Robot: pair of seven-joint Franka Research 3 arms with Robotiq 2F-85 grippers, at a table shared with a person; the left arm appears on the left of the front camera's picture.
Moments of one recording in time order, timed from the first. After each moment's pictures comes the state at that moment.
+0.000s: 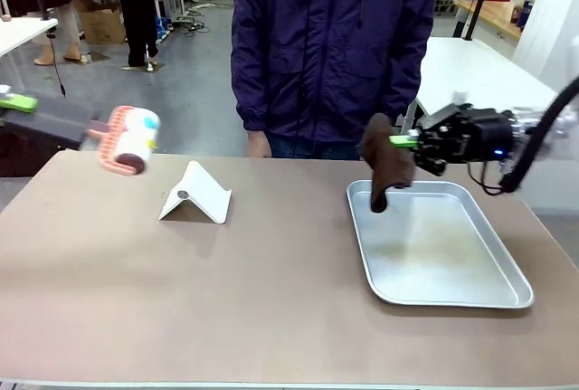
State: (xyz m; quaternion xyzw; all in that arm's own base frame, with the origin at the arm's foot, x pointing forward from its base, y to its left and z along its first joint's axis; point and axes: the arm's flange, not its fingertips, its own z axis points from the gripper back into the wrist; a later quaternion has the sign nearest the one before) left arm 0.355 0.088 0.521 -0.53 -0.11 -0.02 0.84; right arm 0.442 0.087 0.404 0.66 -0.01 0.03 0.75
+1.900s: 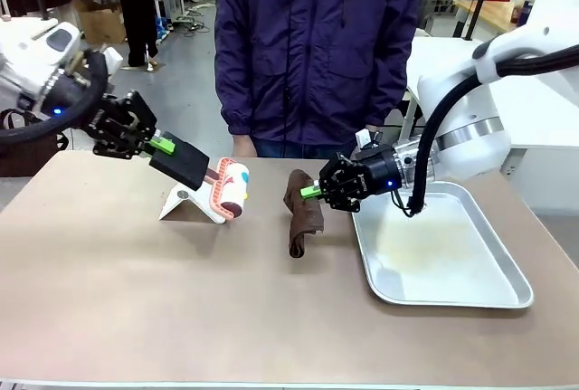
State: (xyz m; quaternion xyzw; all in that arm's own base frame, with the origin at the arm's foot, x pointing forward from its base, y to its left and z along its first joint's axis) left arm 0.431 -0.070 0.465 -0.42 -0.07 -0.03 0.90; right arm 0.467 0.220 0.315 0.55 0.04 -0.02 0.83
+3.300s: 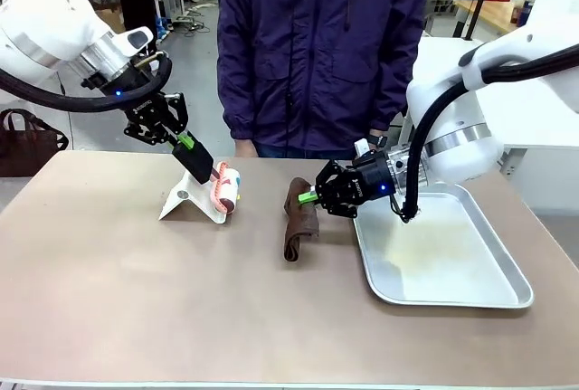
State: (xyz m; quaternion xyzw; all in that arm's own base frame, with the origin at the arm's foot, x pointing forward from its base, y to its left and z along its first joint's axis) left arm 0.534 -0.110 0.451 -0.28 -0.04 -0.01 0.96; right arm 0.471 0.226 0.301 0.54 0.05 -0.07 0.84
